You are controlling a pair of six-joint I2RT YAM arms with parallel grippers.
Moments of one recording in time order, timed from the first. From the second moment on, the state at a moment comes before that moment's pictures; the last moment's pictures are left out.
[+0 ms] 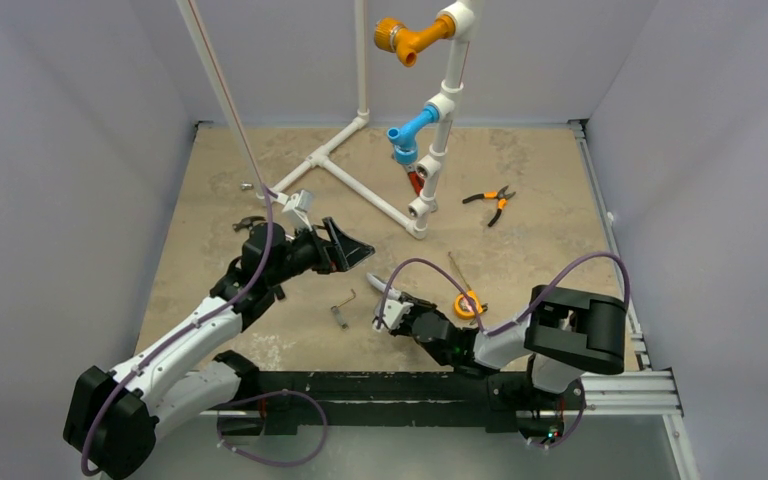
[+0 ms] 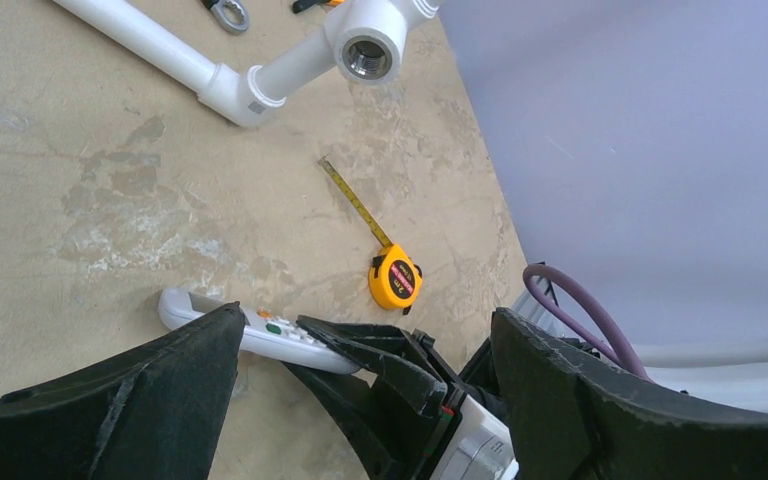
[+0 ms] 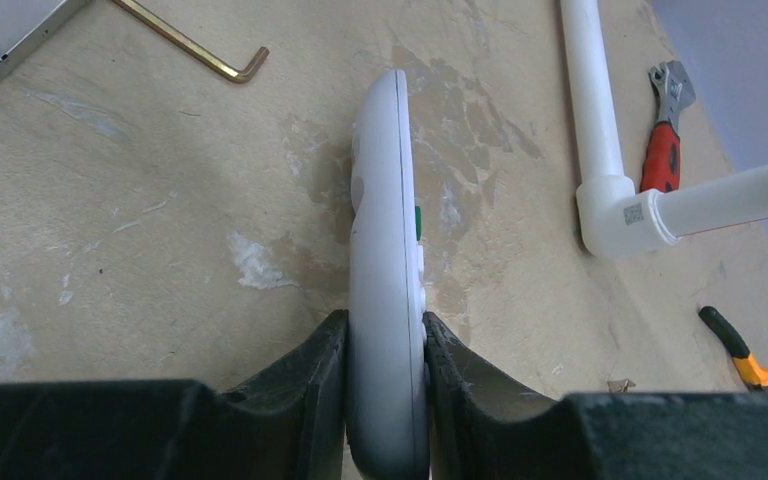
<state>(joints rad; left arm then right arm) -0.52 0.94 0.55 0.15 0.34 -0.80 1.27 1.59 0.31 0.88 0.59 -0.40</state>
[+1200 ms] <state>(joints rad) -0.51 0.94 0.55 0.13 0.32 -0.79 0.97 1.41 0.16 1.10 0.13 0.18</state>
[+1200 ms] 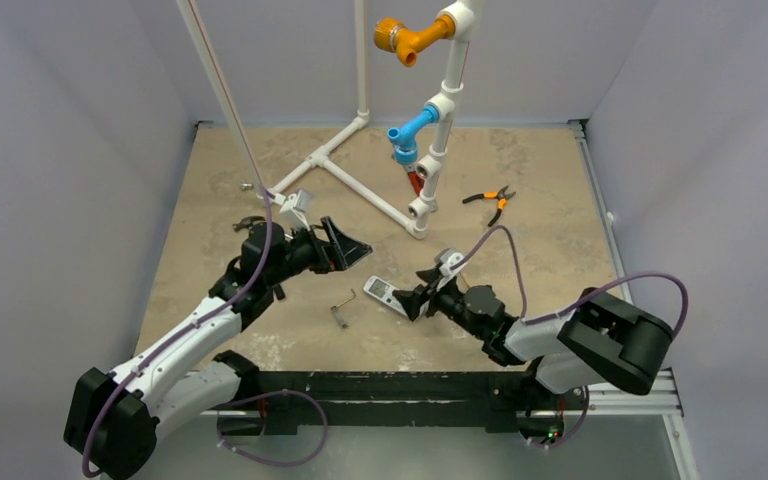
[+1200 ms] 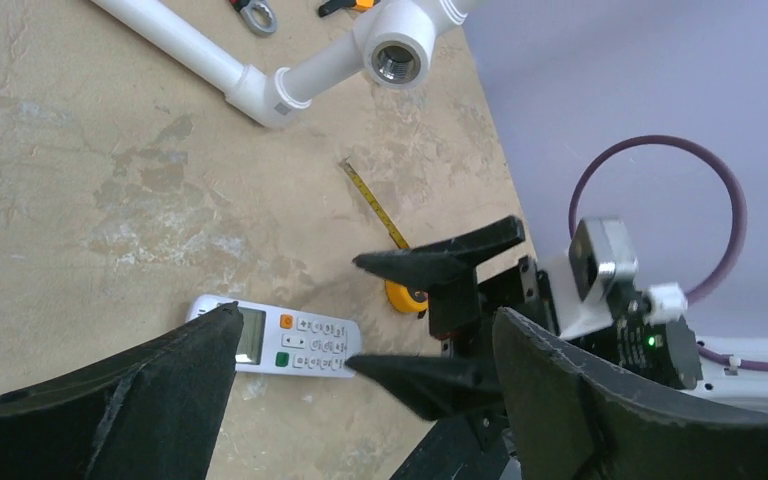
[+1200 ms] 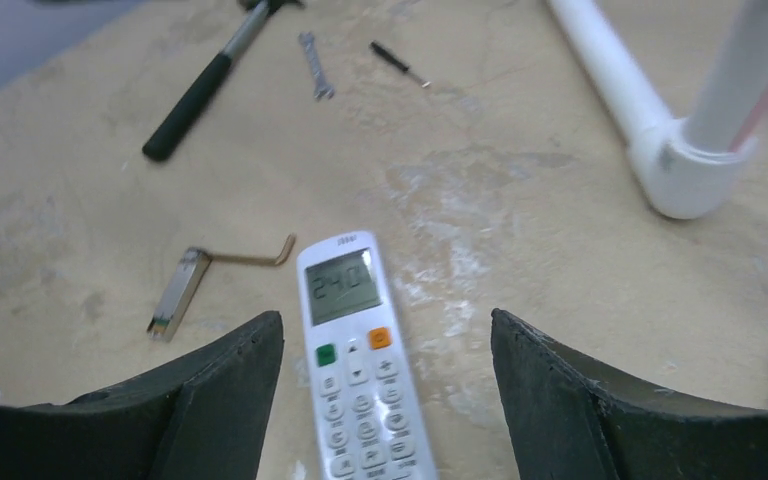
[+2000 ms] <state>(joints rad) -0.50 0.66 0.46 -0.22 0.03 -0.73 0.48 0.66 0.21 0.28 0.40 0.64</state>
